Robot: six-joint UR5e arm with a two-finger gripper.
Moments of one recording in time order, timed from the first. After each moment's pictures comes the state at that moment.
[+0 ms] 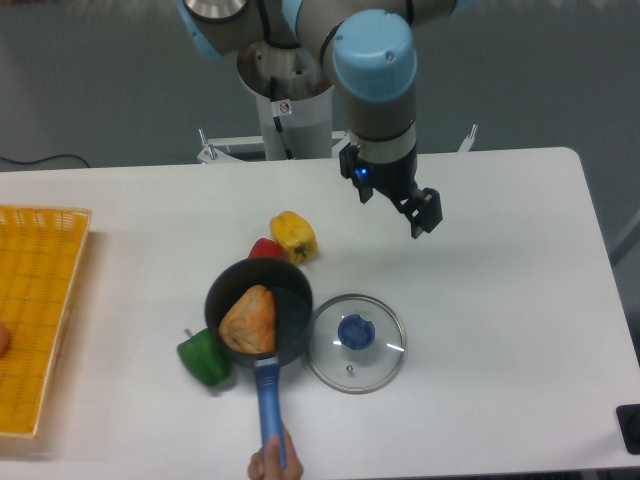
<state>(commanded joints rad) 2.55 -1.70 -1.59 -1.33 1.67 1.27</state>
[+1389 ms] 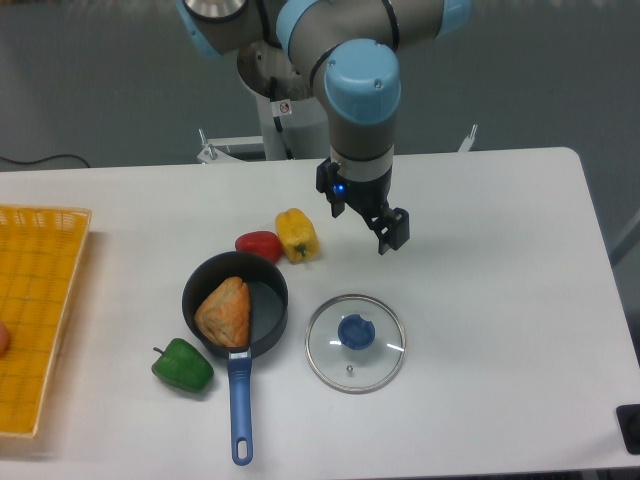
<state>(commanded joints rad) 2.50 -1.75 -1.69 -1.21 1.57 1.13</state>
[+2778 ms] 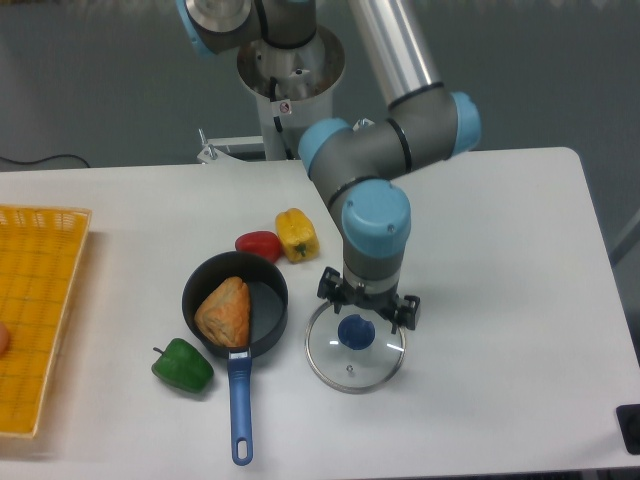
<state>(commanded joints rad) 2.47 -2.09 -1.56 -1.04 1.55 0.79</state>
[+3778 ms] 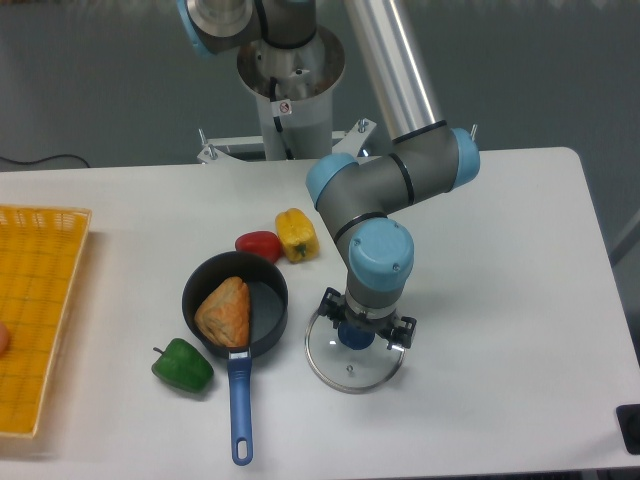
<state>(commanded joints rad) 2.47 -2.12 -1.57 -1.04 1.54 0.80</state>
